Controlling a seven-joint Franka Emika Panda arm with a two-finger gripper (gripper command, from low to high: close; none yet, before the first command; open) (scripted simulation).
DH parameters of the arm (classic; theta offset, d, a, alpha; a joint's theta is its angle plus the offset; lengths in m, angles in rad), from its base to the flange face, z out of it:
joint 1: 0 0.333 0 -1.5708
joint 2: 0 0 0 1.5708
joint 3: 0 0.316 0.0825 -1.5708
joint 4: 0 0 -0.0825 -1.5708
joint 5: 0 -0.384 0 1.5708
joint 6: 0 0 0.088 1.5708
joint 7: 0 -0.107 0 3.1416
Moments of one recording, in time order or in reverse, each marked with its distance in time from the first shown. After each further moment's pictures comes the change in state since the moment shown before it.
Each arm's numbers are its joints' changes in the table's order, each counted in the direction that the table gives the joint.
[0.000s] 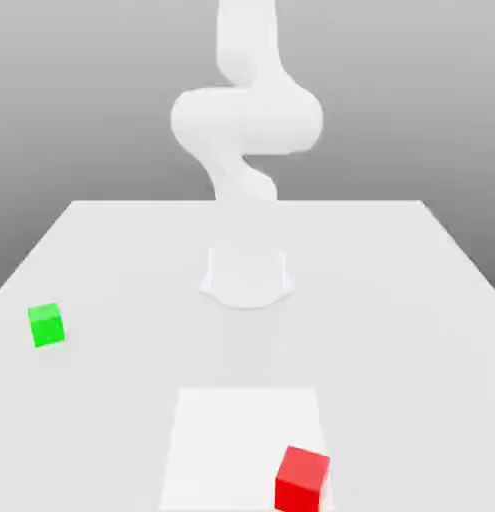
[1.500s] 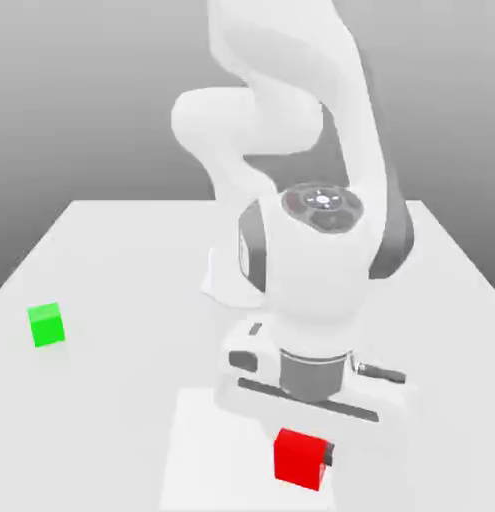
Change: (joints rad) arm -0.062 0.916 0.061 0.157 0.082 -0.341 -0.545
